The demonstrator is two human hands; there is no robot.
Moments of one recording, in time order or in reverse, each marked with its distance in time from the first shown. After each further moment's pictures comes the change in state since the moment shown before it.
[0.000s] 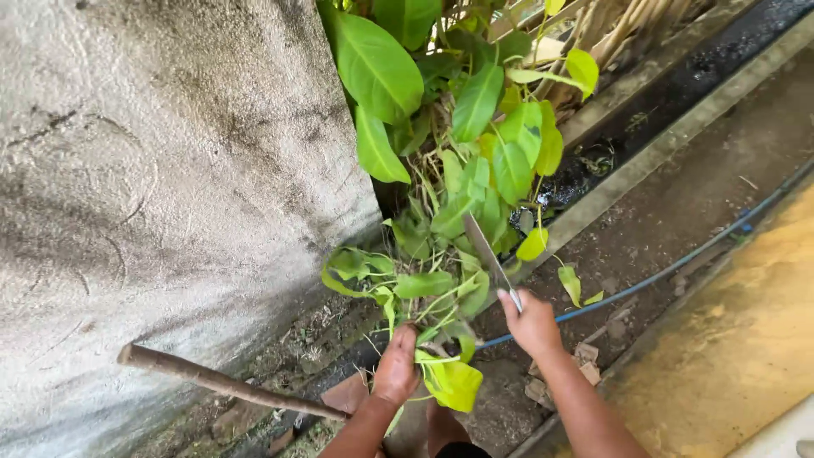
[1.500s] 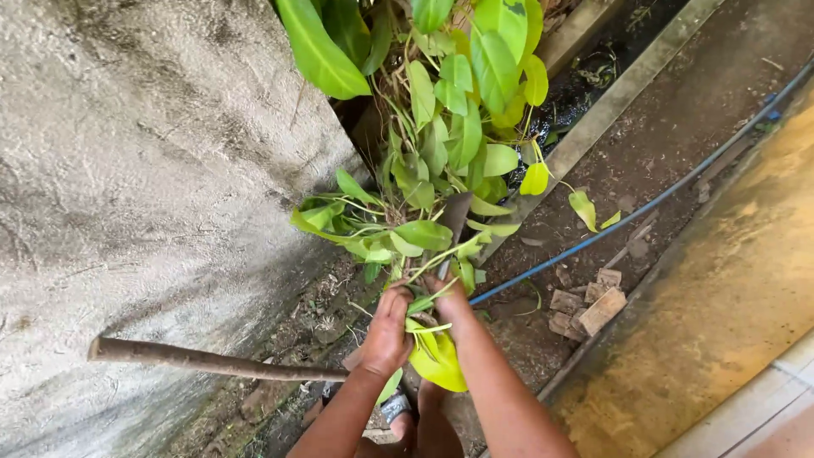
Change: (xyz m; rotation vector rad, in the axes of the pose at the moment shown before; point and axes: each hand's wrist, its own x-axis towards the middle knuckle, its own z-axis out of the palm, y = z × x) left_hand -0.015 0.014 -0.047 0.034 -0.067 0.183; right_hand -0.070 0.057 0.296 1.407 -0.190 0.508
